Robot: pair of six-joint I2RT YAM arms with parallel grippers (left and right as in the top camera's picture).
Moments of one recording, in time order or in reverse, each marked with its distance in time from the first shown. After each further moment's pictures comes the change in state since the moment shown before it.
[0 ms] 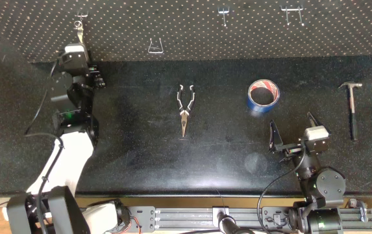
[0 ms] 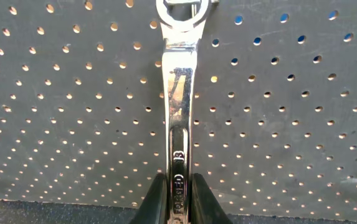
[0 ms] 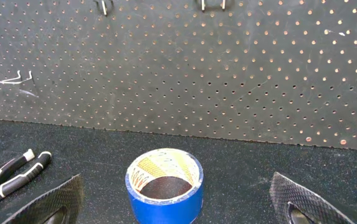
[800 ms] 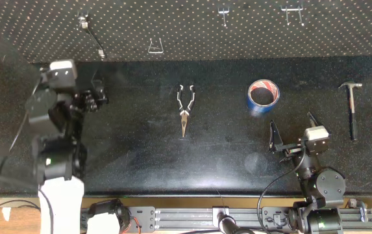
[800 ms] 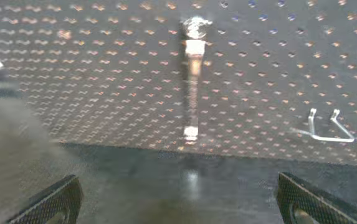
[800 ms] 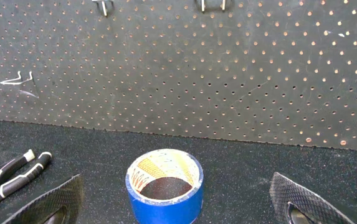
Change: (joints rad) left arm -0.001 -0.487 0.099 -0.725 -0.064 -0.011; right arm 0.000 -0.001 0.000 0.000 0.000 0.000
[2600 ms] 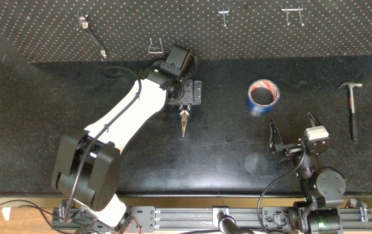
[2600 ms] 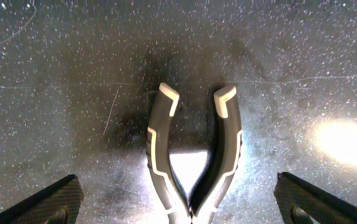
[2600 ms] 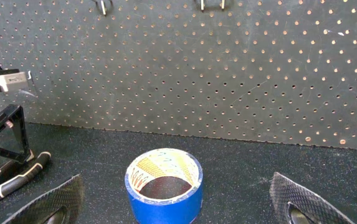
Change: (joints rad) left arm -0.658 0.899 0.548 -0.547 -0.049 -0.529; right arm 0.001 0.001 0.000 0.000 0.003 0.000
